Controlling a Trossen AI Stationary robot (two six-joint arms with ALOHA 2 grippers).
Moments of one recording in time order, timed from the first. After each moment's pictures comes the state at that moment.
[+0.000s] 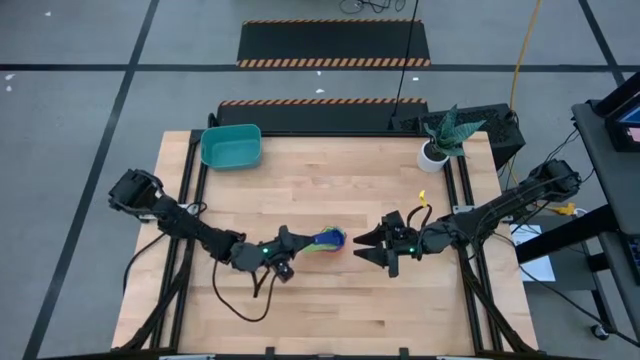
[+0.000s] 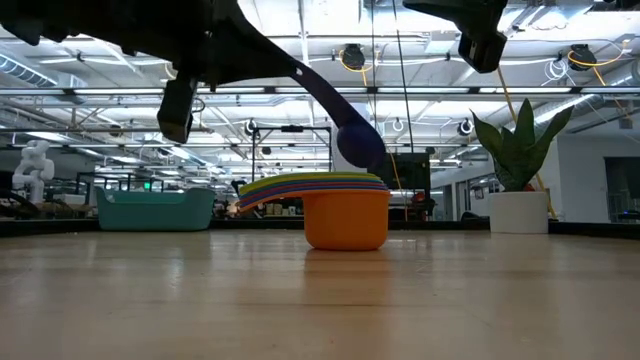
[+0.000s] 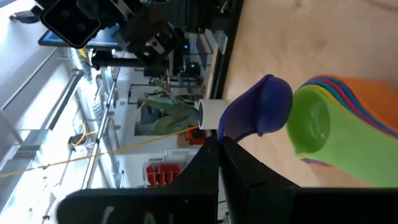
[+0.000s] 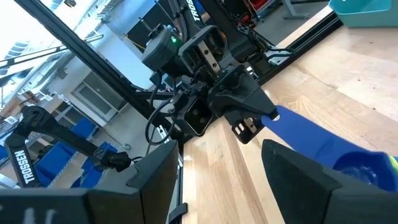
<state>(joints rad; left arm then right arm) -0.46 1.62 0.67 0.74 -0.75 1.33 0.42 1.19 0.57 0.50 0.37 0.80</state>
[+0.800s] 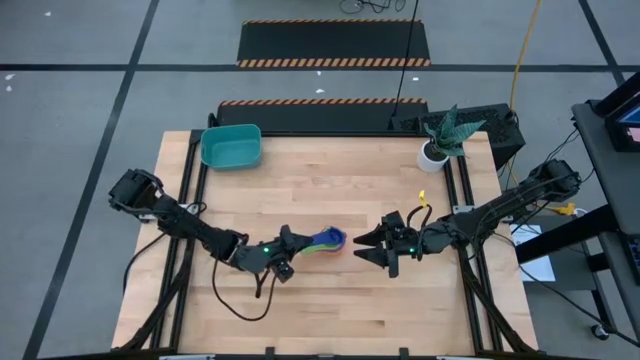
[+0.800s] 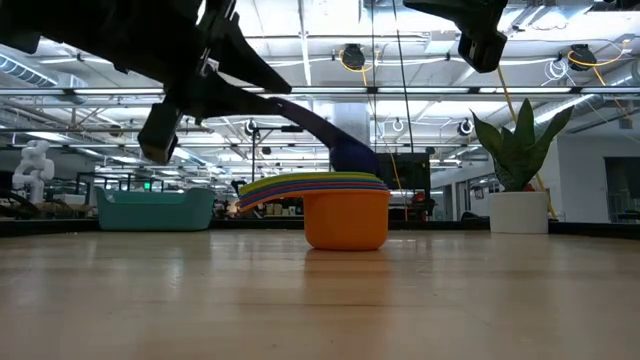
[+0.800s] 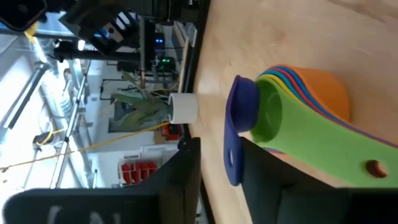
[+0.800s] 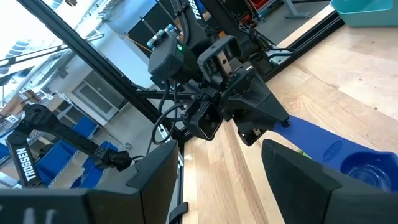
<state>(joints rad) -0.45 1.62 0.67 0.58 -0.73 1.20 0.42 1.19 0.57 0.51 0.36 0.80</state>
